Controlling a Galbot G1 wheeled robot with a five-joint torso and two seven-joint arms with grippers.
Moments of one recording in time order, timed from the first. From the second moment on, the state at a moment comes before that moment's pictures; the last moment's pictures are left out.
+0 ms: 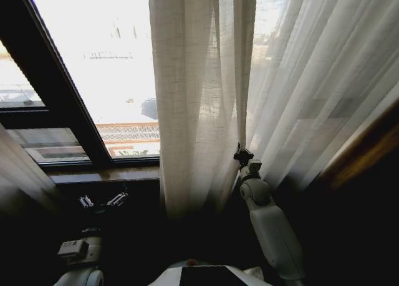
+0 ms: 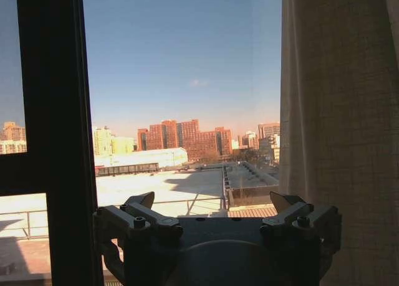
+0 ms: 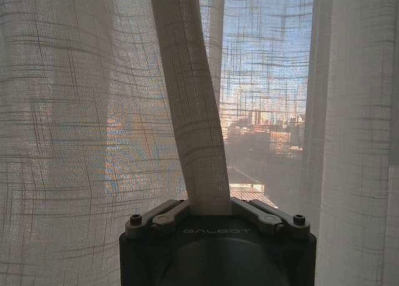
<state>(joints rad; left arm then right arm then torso) 1.89 -1.59 -0.84 -2.41 -0.12 -0.05 0.11 -1.04 1.31 0.41 1.84 0.21 -0.29 0.26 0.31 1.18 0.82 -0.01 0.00</state>
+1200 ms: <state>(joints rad) 1.88 -1.59 -0.83 -2.41 -0.12 -0.05 0.11 -1.07 1.31 0.42 1.85 0.20 -0.28 0.27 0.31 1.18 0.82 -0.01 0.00</state>
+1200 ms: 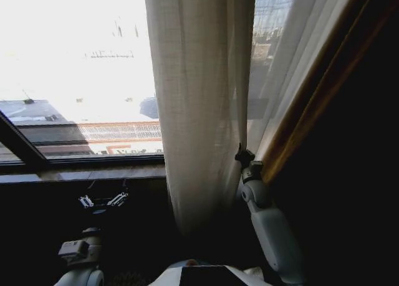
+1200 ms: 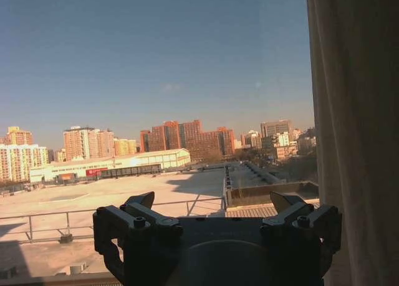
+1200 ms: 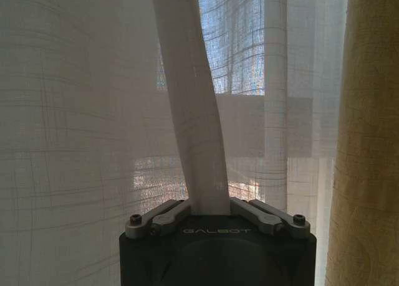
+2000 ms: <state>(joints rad) 1.88 -1.59 -0.83 -2.41 -0.12 -0.05 0.11 -1.08 1.30 0.43 1.86 0.20 -0.29 0.28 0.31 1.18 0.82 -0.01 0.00</state>
